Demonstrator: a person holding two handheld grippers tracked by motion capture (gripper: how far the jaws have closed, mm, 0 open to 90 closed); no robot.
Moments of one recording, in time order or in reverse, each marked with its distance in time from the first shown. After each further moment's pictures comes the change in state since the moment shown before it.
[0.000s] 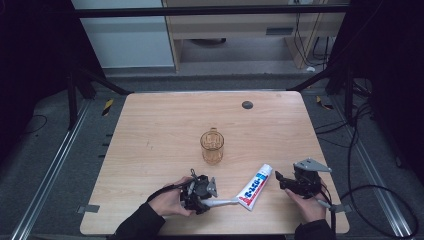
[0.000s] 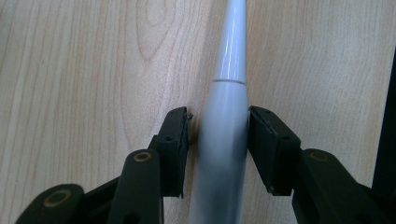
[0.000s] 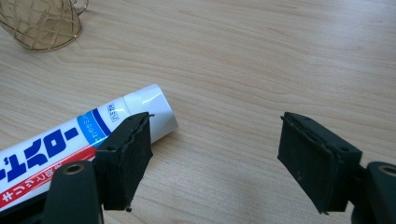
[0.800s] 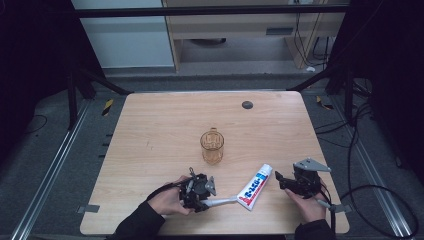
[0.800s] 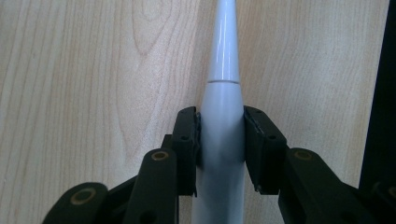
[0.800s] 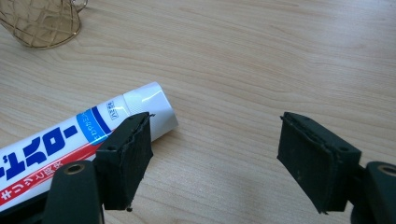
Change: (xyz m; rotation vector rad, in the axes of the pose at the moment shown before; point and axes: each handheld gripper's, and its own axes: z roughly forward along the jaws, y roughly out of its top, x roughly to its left) left arm 0.004 -0.002 -0.003 0.009 -0.040 -0.016; right arm 0.000 0.000 0.001 0.008 0.001 -0.003
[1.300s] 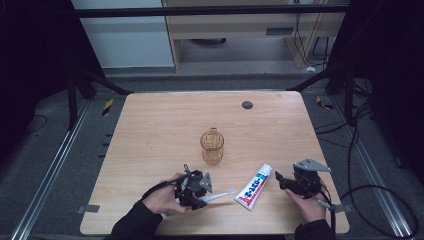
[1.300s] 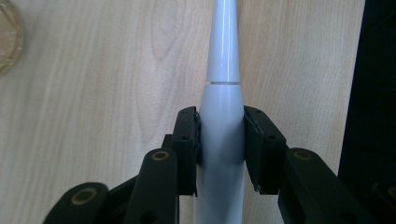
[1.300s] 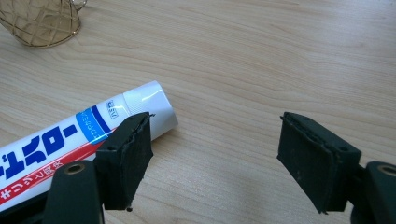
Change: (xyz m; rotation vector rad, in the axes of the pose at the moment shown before) left arm -0.001 -0.005 -0.027 -0.072 0.031 -0.031; right arm 0.000 0.000 0.000 0.002 0.000 0.001
